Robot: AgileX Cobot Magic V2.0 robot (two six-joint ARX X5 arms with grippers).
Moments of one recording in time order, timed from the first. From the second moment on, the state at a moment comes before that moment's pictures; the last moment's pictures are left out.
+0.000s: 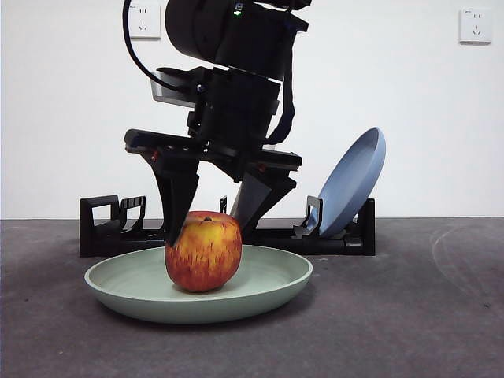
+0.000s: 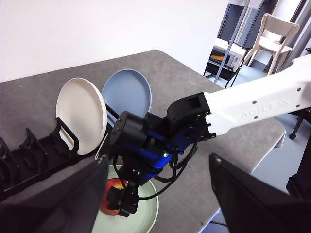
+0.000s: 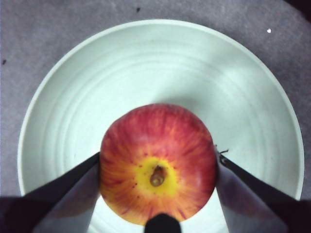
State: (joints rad) left arm -1.06 0.71 1.39 -1.00 -0.29 -0.30; right arm 0.87 1.92 1.43 -0.64 0.05 0.16
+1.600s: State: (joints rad) left arm -1.06 0.75 1.39 -1.10 -0.49 -0.27; right arm 0.87 1.54 1.82 -1.17 0.06 0.05
